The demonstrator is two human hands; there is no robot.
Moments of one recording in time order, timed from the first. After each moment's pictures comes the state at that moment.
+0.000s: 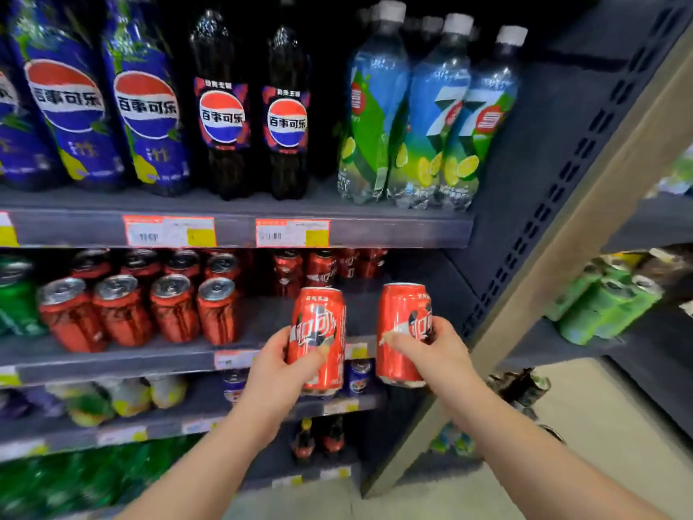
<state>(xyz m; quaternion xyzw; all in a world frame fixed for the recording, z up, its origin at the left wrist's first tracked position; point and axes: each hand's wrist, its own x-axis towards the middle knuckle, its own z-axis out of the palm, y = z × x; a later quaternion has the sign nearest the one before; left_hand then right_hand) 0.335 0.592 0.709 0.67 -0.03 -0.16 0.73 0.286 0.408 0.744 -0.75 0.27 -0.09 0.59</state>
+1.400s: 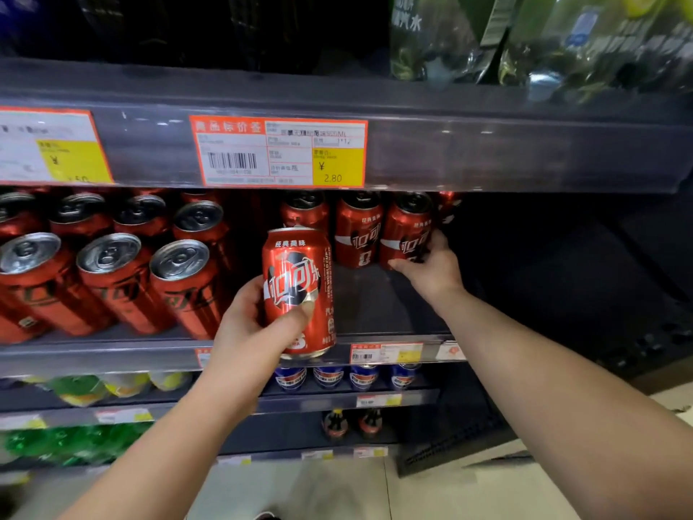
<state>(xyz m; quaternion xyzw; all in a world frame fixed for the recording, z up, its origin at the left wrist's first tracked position) 0.446 0.584 0.635 0.69 0.02 -0.08 0.72 0.525 0.347 0.589 -0.84 0.21 -0.10 0.50</state>
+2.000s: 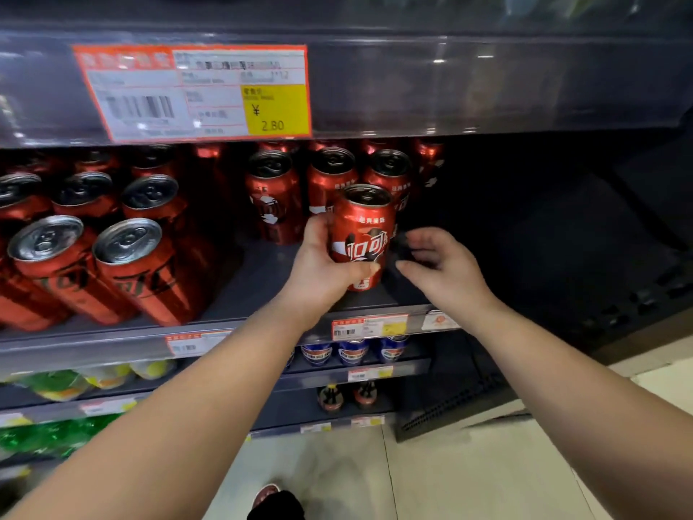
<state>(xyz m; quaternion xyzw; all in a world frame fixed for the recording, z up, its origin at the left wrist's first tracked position) 0.505 0.498 0.598 0.73 -0.09 -0.15 0.66 0.453 0.342 0.606 -0.85 0.14 -0.08 0.51</state>
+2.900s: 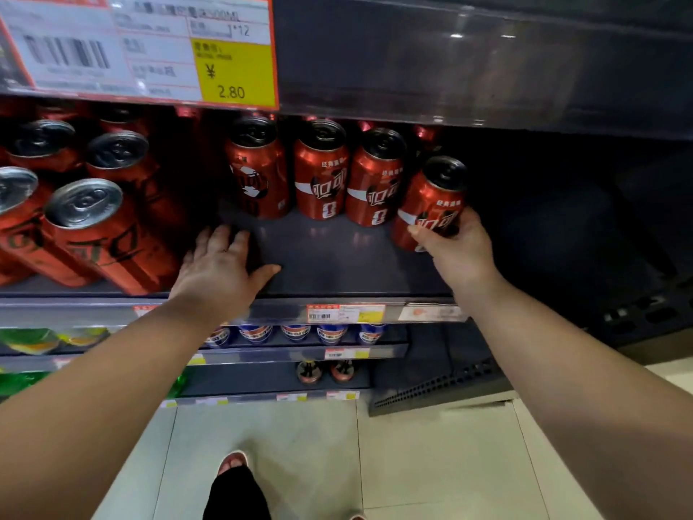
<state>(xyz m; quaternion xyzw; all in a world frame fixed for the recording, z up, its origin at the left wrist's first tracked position) 0.514 0.568 0.572 0.99 -0.05 -0.08 0.12 0.469 0.310 0.613 -0.78 0.25 -0.11 0.57</state>
